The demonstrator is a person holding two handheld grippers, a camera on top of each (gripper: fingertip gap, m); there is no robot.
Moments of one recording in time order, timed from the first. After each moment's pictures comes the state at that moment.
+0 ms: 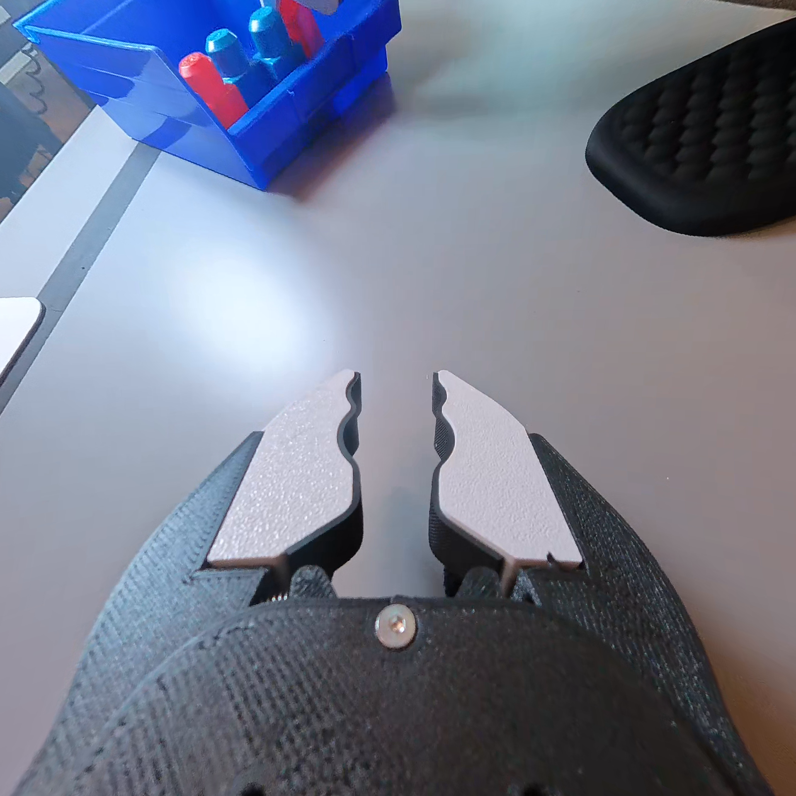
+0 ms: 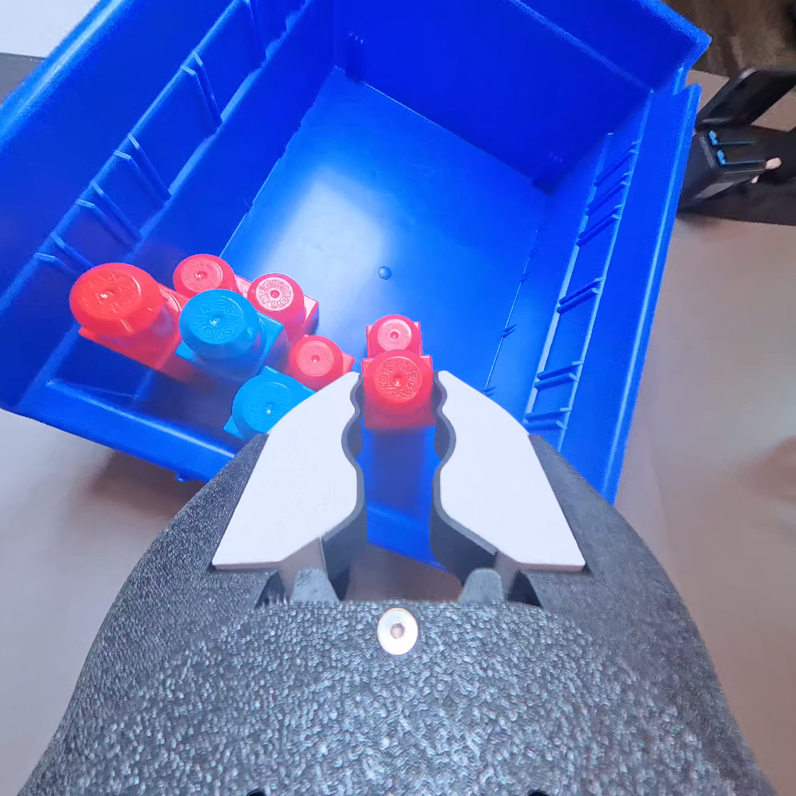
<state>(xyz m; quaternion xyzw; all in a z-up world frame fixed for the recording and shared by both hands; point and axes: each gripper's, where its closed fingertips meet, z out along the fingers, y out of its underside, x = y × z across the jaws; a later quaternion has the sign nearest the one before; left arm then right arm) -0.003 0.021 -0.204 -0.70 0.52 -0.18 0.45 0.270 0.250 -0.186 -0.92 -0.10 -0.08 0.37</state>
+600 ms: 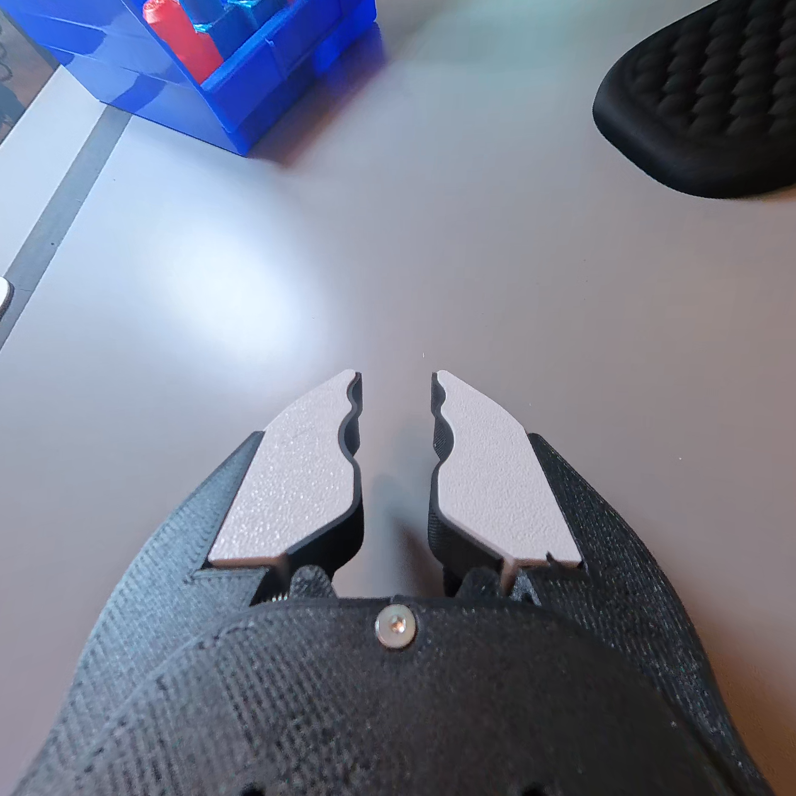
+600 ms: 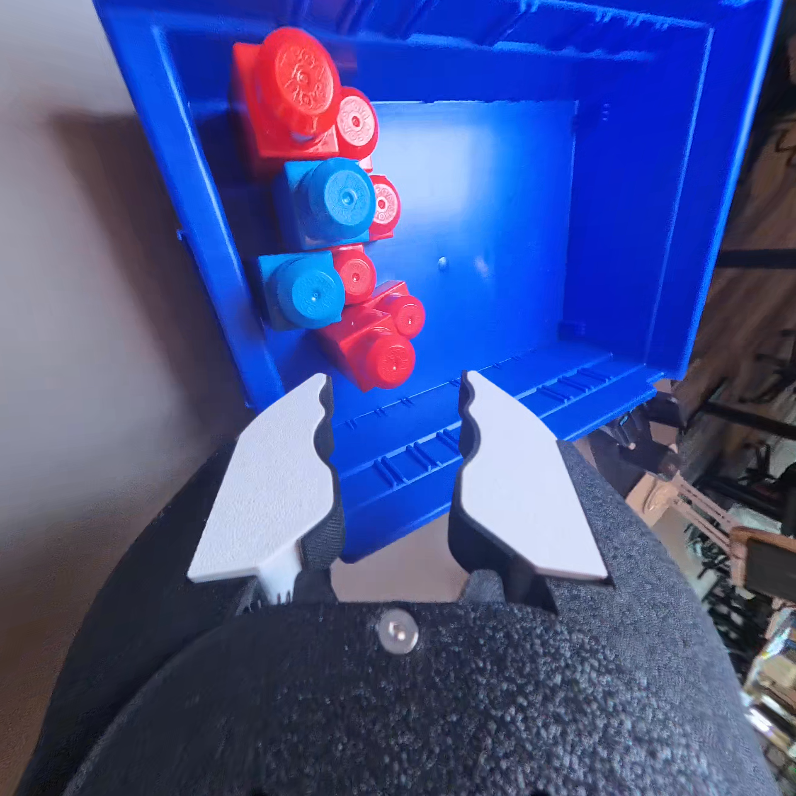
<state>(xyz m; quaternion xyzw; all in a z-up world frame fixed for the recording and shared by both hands) -0.007 0.020 -0.219 -0.71 0.53 -0.18 0.42 0.268 0.238 -0.159 -0.80 -0.53 -0.15 0.22</state>
